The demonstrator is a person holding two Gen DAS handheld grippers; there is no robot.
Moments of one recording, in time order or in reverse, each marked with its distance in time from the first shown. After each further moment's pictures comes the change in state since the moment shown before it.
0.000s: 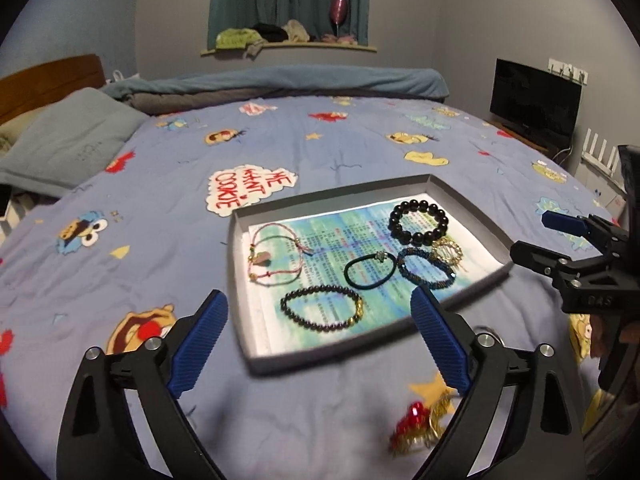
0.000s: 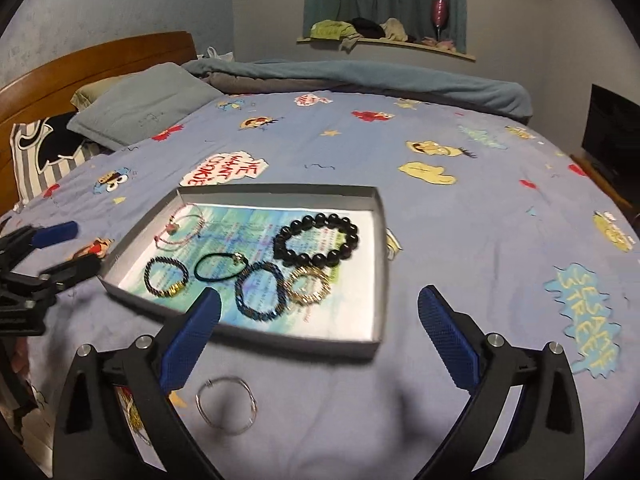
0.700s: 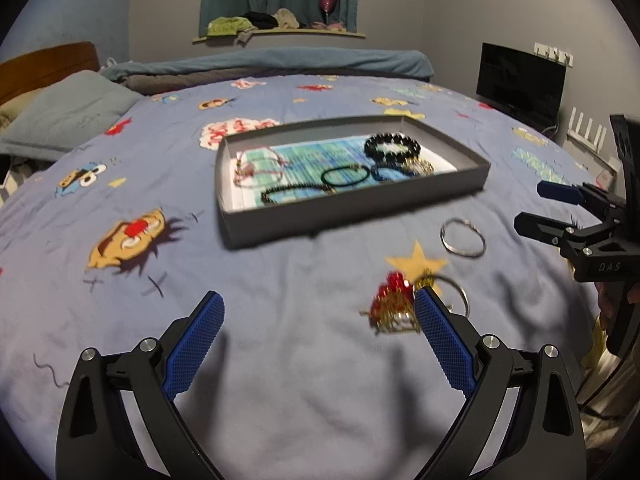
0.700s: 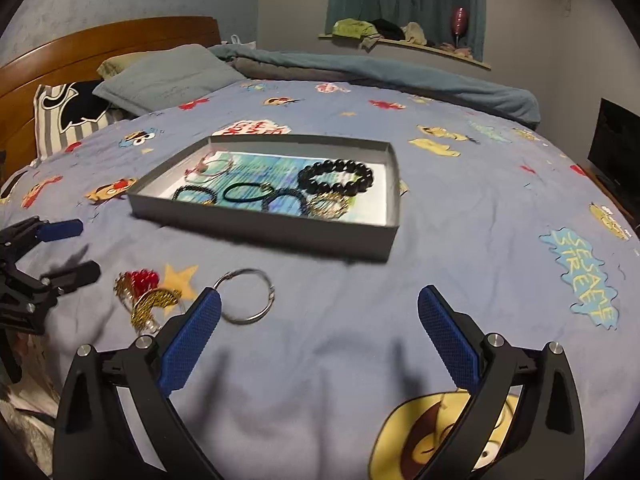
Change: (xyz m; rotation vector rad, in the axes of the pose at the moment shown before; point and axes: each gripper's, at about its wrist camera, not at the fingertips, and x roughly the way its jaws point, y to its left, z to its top) left arm -0.020 -0.017 -0.093 0.023 0.049 -0.027; right arm -0.028 0.015 -0.073 -0.079 0.002 0.046
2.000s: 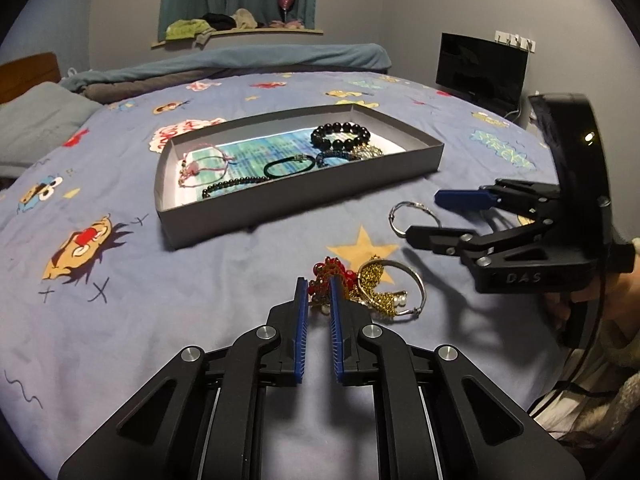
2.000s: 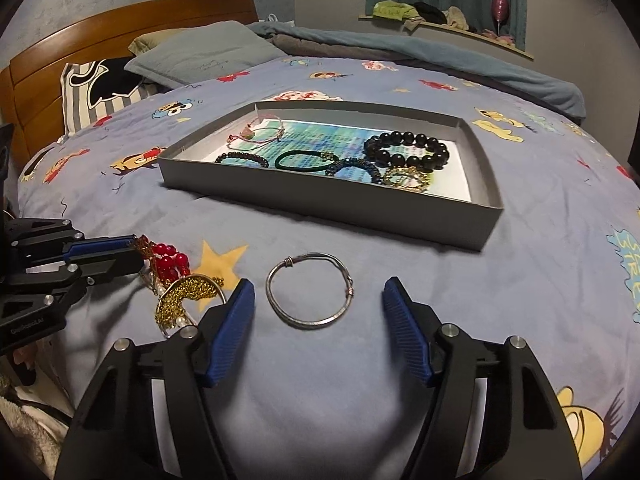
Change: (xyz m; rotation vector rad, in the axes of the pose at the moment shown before) left arm 0.007 -0.020 -0.002 0.067 0.000 -0.136; right arm 0.043 0.032 -0.006 -0.051 0.071 0.132
